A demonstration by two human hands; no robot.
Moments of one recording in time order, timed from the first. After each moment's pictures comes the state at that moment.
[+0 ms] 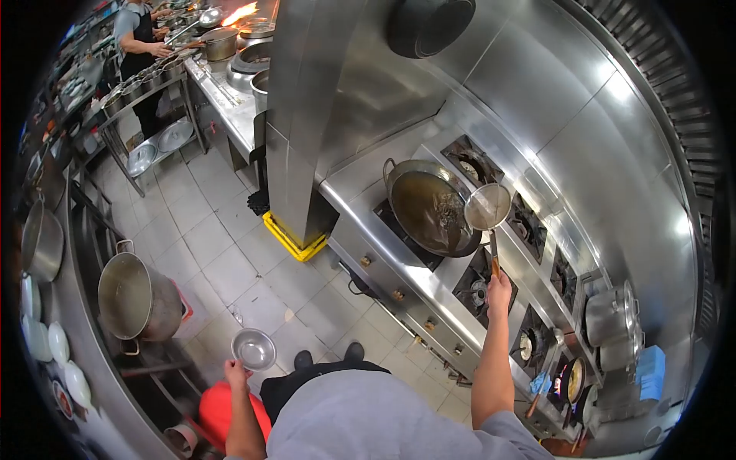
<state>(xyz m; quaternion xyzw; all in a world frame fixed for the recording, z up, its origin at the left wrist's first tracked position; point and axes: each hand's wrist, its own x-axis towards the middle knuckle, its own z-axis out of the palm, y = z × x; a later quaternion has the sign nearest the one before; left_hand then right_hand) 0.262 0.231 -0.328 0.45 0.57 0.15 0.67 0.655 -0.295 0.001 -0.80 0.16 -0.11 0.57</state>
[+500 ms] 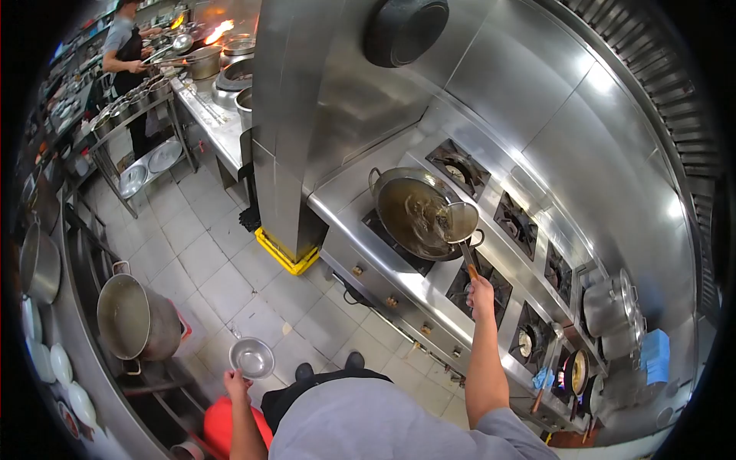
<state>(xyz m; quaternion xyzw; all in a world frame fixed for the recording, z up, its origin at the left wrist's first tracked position) 0.275 0.234 -0.315 0.42 0.55 0.16 0.70 0.654 -0.293 -0.018 -0.74 0.21 0.00 0.64</state>
